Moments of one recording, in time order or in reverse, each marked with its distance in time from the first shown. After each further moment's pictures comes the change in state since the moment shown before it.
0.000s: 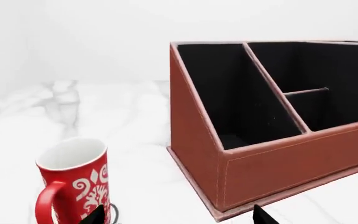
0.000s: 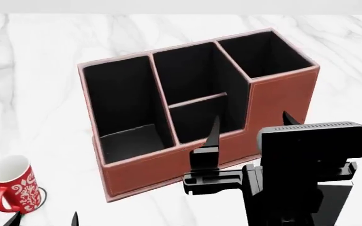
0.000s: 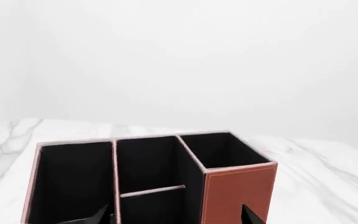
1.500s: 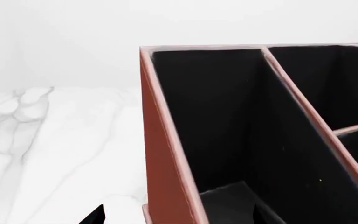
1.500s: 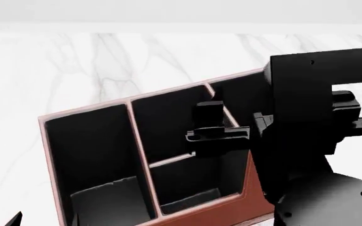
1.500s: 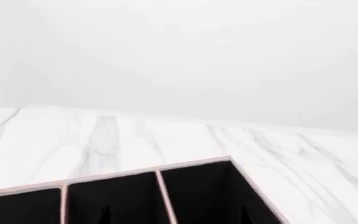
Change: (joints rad) left arm -0.001 -0.052 0.067 0.005 -0.053 0.009 -0.063; right arm 0.423 0.218 0.065 0.248 1.085 0.265 0.810
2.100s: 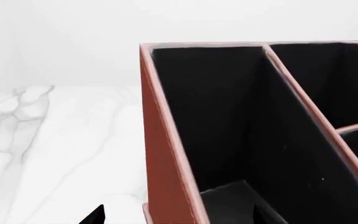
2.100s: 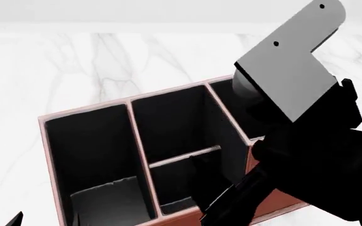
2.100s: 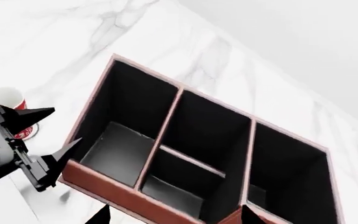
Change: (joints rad) left arm -0.011 -0.011 0.019 -0.016 -0.013 0.005 -0.019; right arm 0.562 0.453 -0.528 0.276 0.689 0.080 -0.278
